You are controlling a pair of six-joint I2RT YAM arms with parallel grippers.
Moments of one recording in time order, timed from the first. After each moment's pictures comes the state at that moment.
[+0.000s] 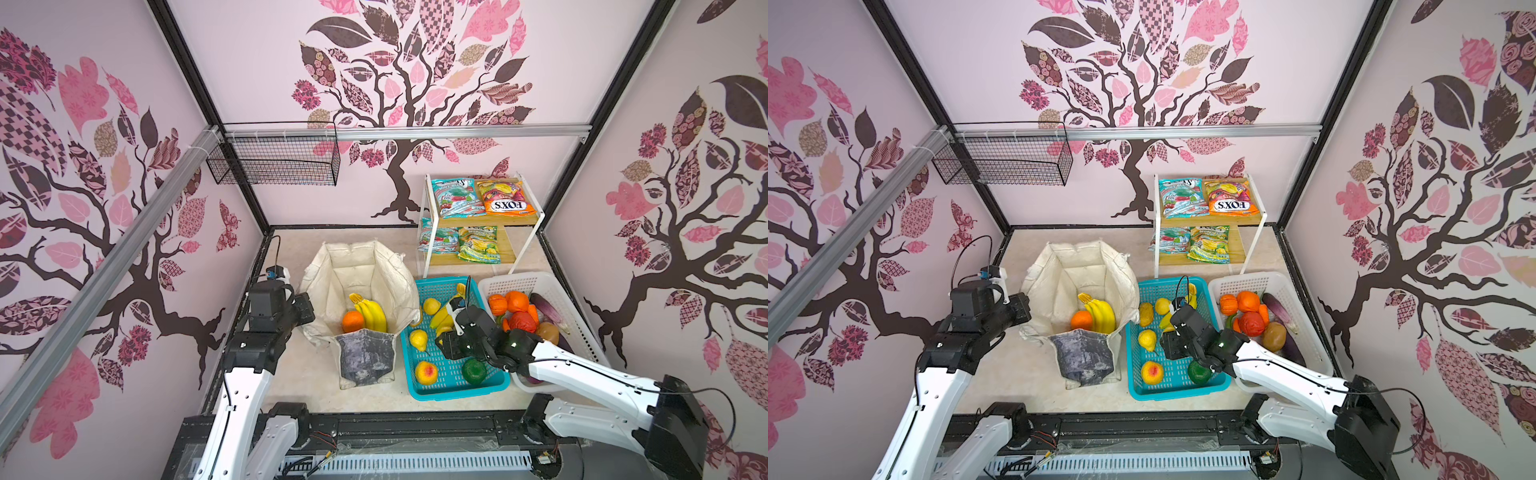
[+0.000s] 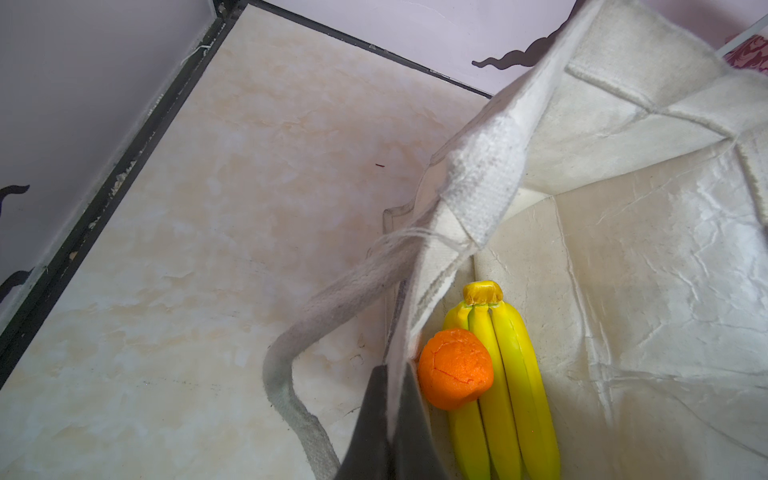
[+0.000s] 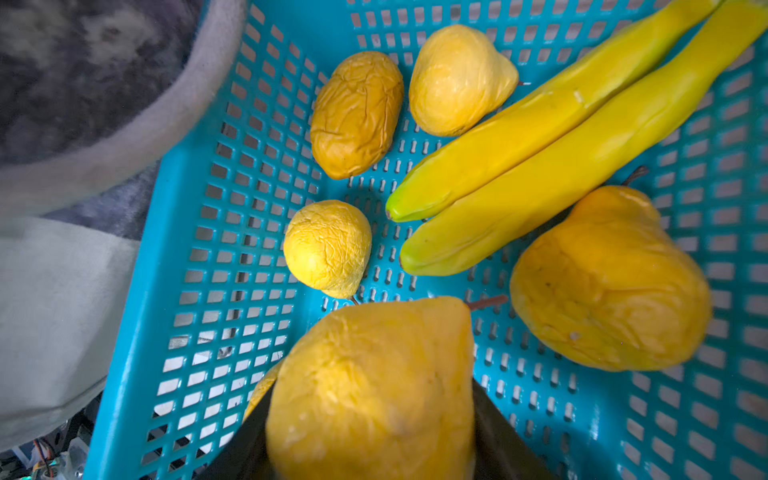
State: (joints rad) left arm -0.05 0.79 0.89 -0.74 0.01 -0.31; right arm 0.84 1.06 0.67 -0.46 0.06 0.58
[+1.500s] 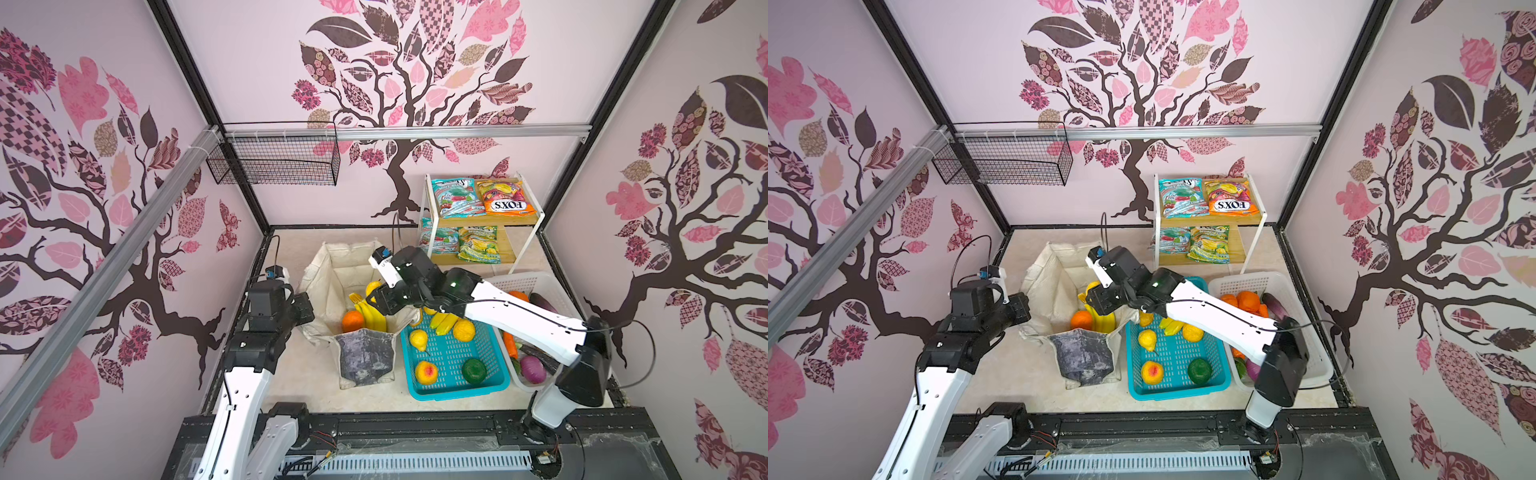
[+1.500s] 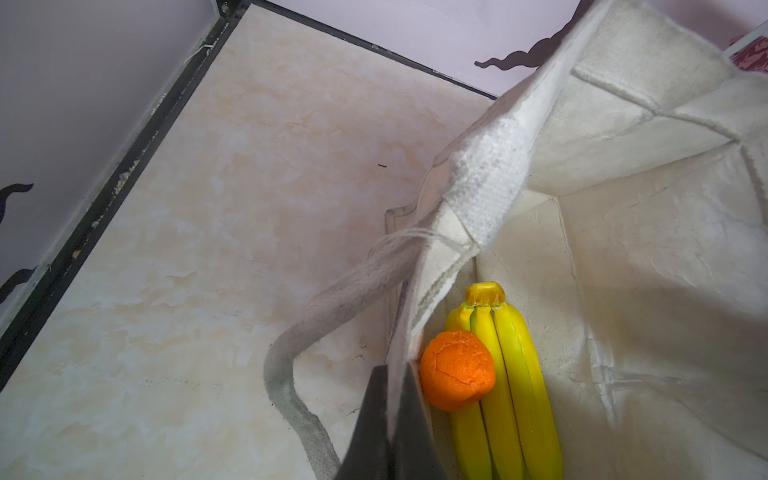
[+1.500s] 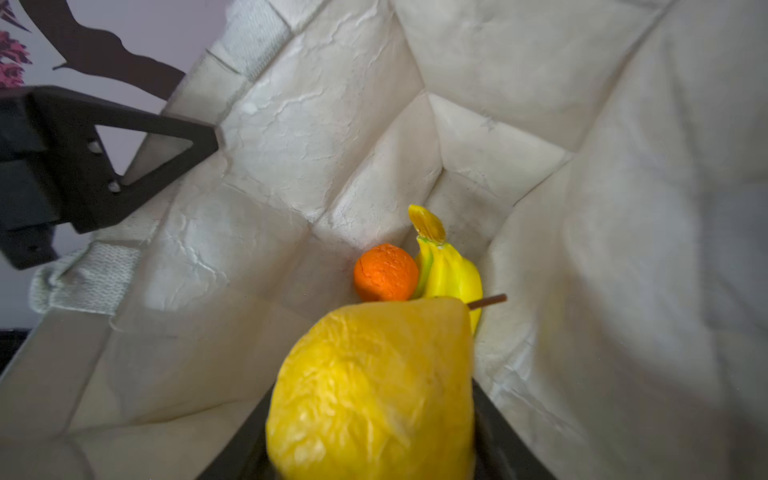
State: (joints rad) left arm -0.04 0.79 0.89 -0.74 0.01 -0.31; right arm 0.97 1.71 1.61 -0.61 -0.10 0.30
